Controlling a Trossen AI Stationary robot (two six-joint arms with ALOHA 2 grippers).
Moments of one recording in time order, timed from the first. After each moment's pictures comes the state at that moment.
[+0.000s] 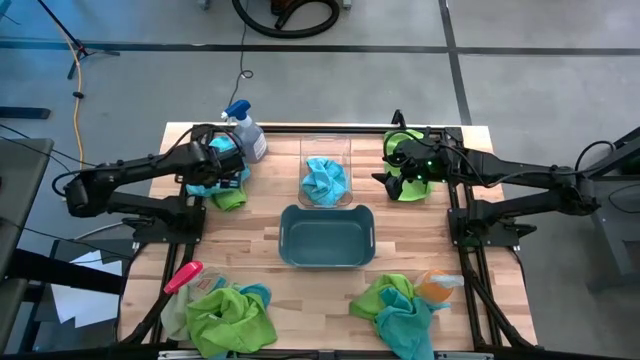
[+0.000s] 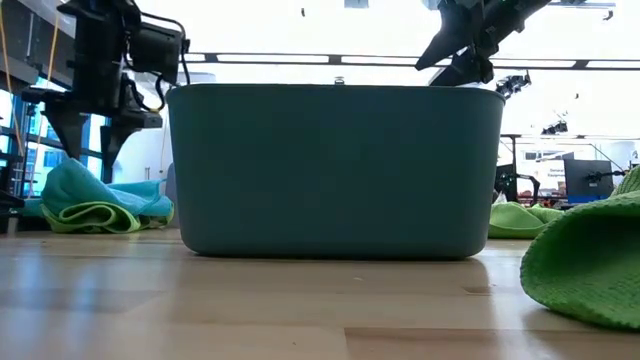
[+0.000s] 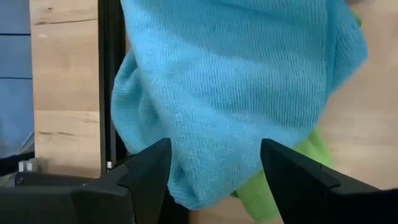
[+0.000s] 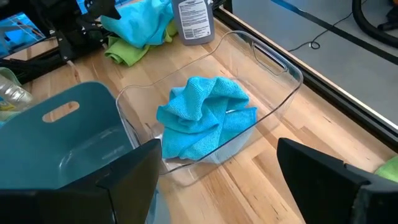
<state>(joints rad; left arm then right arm) 0.48 1.10 0.78 -1.26 -0.38 -1.07 -0.22 1.01 0.89 -0.47 0.15 0.30</state>
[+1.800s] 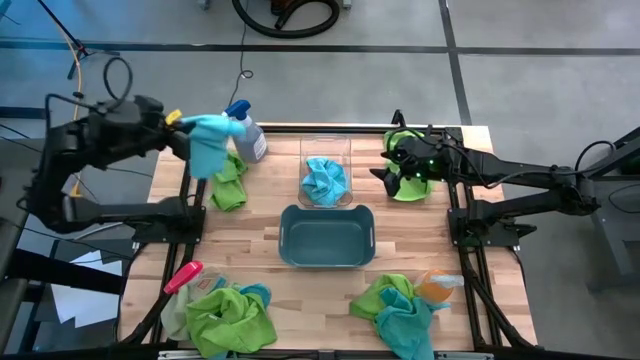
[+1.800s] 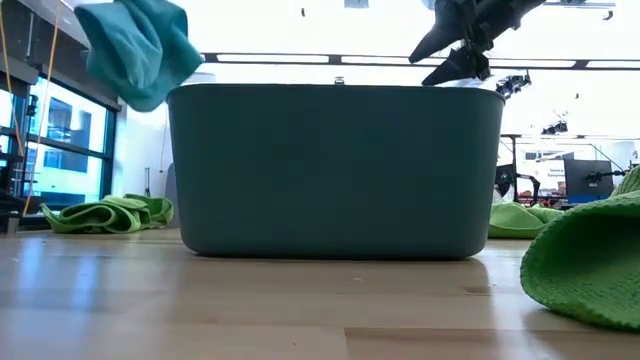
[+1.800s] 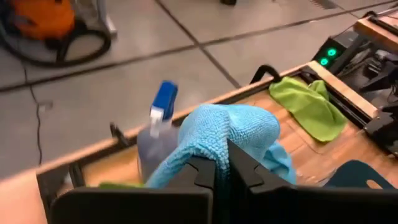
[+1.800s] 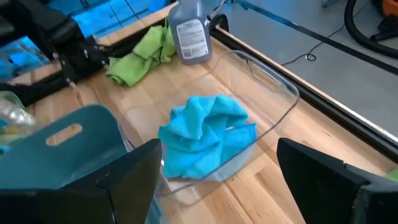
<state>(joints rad) 0.43 0.81 1.53 -1.27 -0.40 -0.43 -0.22 1.01 0.90 -0.40 0.18 0.34</state>
